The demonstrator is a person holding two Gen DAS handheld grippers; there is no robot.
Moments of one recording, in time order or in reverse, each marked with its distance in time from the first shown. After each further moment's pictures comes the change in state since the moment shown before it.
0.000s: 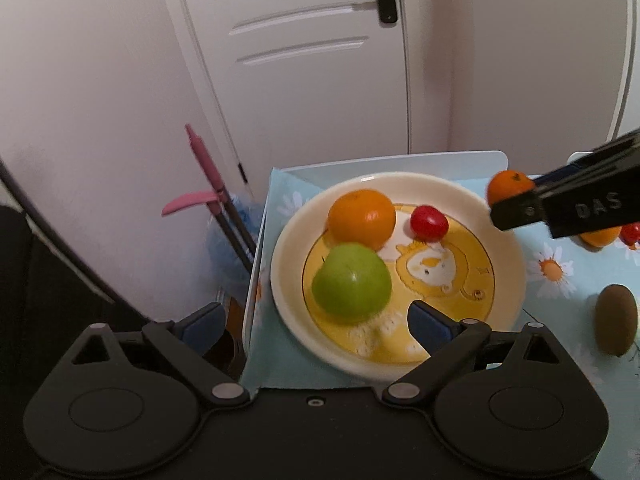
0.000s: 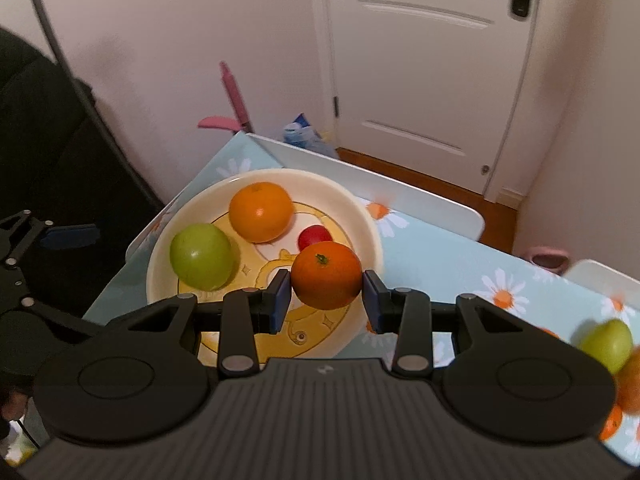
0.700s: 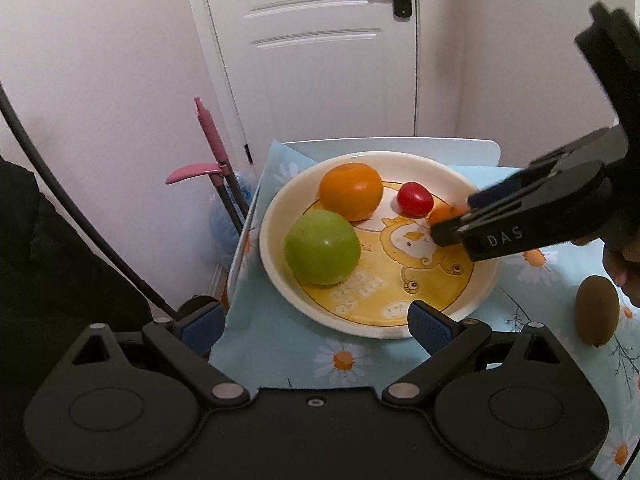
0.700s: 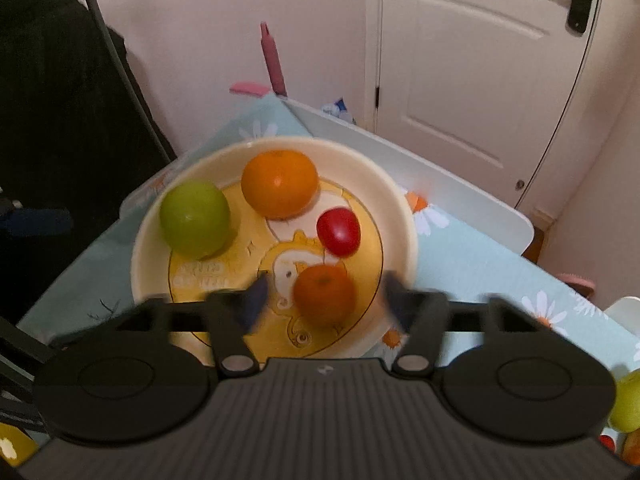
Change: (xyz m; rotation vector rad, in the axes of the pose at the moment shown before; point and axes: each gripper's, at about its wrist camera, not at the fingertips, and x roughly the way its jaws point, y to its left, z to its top) left arm -0.015 -0.014 -0.016 -0.061 0.029 0.005; right arm 0.037 0.000 -0.010 -0.133 0.010 0.073
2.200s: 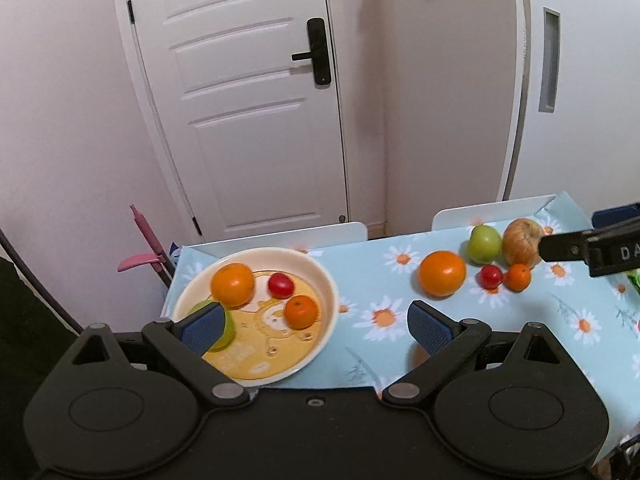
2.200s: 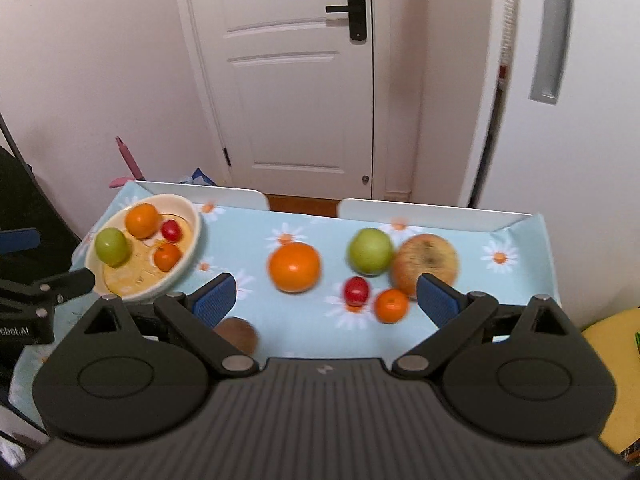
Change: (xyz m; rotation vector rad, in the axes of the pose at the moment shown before) left arm -0.108 -0.098 0.027 0.089 -0.174 -0.112; right arm -0.226 -0.094 -0.110 0.365 -0.155 -0.321
